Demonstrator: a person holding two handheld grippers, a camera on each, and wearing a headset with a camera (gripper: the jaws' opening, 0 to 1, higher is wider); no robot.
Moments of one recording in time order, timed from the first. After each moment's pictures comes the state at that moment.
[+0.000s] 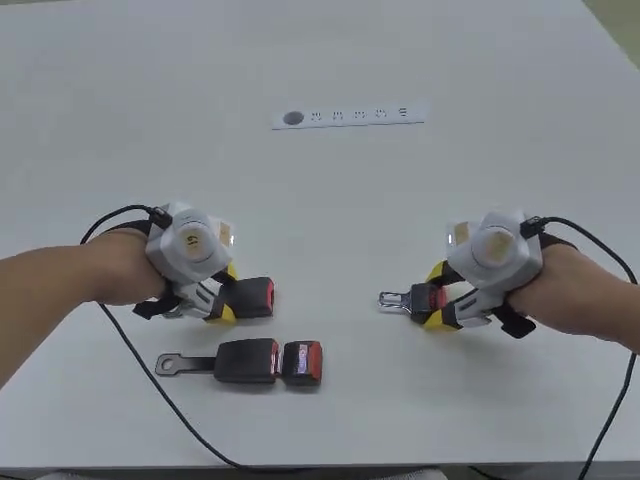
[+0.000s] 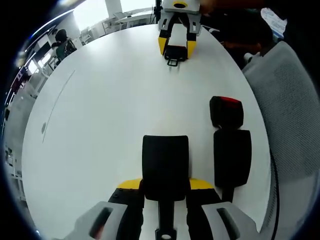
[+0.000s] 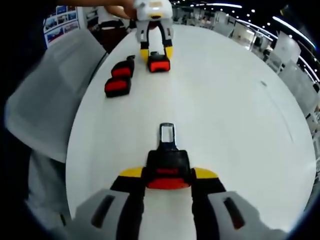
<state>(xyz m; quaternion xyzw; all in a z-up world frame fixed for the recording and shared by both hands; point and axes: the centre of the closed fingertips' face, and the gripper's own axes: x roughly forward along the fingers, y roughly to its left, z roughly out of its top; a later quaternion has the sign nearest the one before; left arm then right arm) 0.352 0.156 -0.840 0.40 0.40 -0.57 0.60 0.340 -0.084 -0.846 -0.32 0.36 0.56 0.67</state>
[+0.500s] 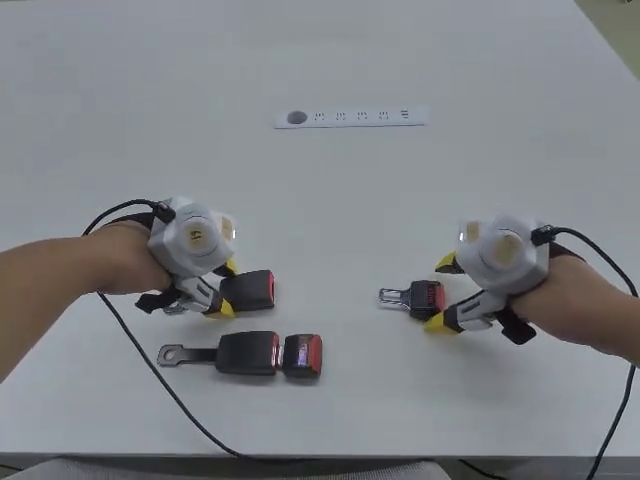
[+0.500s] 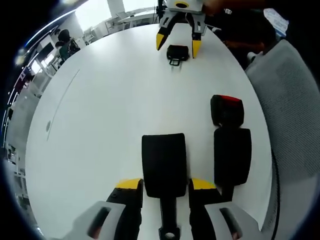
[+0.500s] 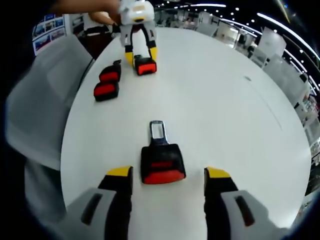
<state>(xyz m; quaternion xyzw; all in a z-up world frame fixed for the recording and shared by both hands) 0.354 0.158 -0.831 0.40 0.39 -0.55 0.62 0.342 -0.094 -0.840 -0.31 0.35 0.51 0.72</state>
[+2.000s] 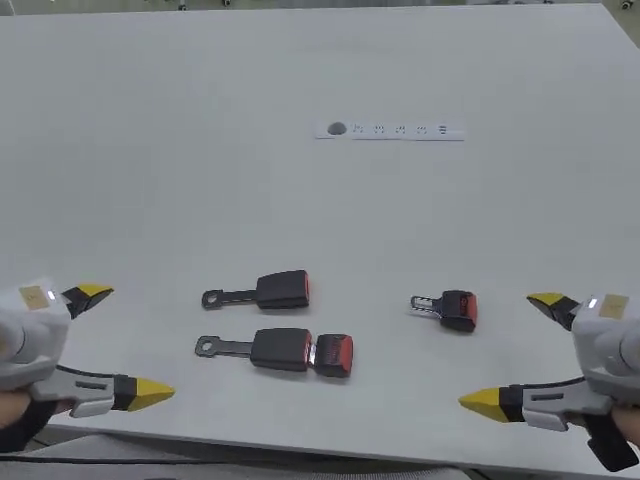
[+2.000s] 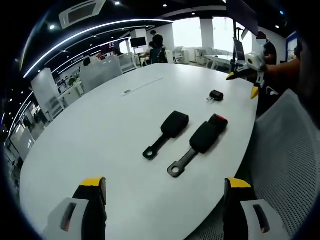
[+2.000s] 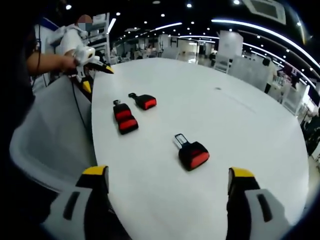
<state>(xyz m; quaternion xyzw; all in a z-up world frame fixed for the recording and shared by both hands) 0.250 0.282 -0.757 0.19 0.33 -0.33 0.86 0.267 -0.098 -0.783 -0.16 0.30 0.43 0.84</state>
